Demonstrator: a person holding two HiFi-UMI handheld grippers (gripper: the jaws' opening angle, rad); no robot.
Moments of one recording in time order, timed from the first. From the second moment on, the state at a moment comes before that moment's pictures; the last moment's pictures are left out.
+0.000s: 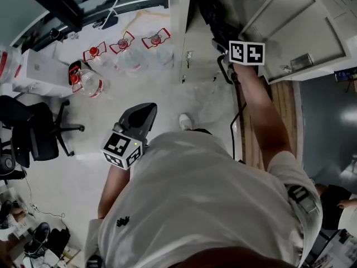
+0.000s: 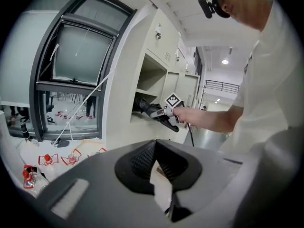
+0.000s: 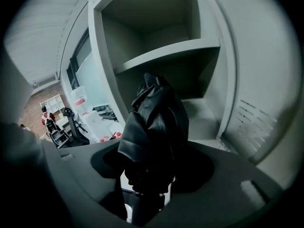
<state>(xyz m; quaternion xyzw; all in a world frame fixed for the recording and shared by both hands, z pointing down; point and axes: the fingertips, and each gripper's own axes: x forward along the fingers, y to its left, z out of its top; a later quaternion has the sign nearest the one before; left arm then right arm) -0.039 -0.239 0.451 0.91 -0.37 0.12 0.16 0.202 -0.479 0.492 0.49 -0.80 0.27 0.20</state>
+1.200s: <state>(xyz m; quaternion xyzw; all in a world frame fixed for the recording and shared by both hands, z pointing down) -0.036 -0.311 0.466 0.86 -0.45 0.12 0.18 0.188 -0.655 0.526 0.49 -0.81 0.22 0.26</state>
